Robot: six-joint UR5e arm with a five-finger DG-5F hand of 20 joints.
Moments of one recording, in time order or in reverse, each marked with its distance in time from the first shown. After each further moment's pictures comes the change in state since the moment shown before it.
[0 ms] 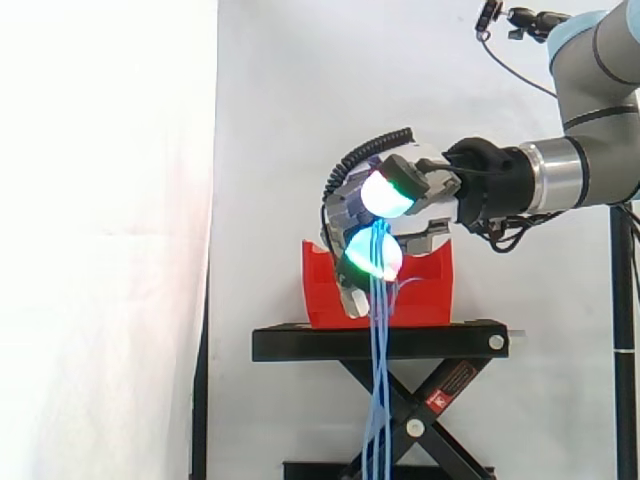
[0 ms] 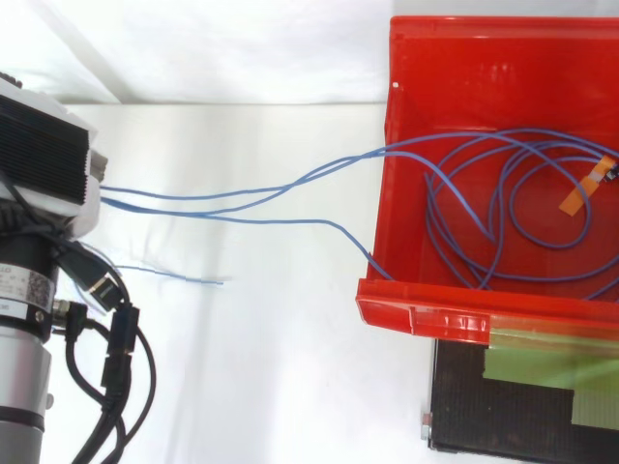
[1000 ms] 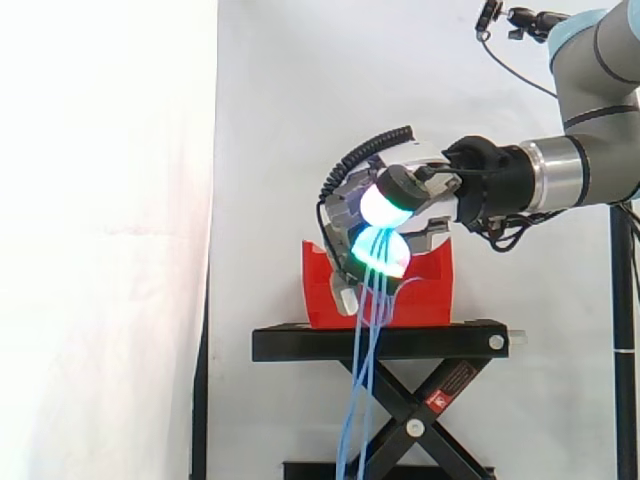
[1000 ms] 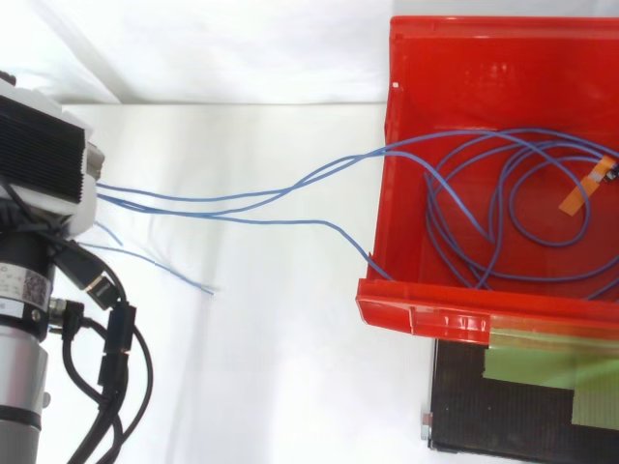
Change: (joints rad) arm 0.003 0.000 0.002 0.001 0.000 0.000
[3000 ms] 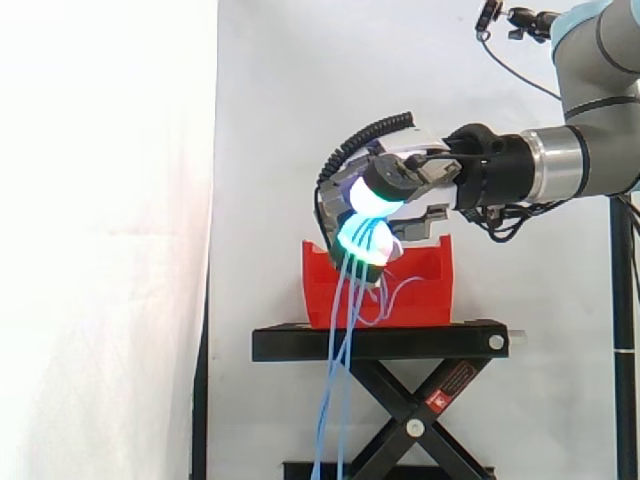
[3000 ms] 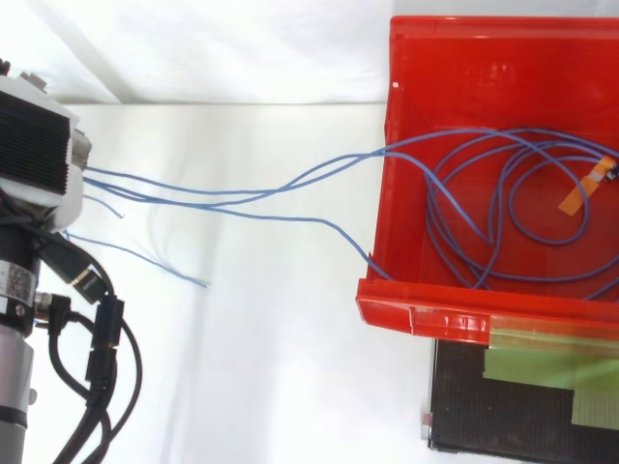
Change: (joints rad) arm 0.003 0.007 0.010 0.004 0.000 0.004
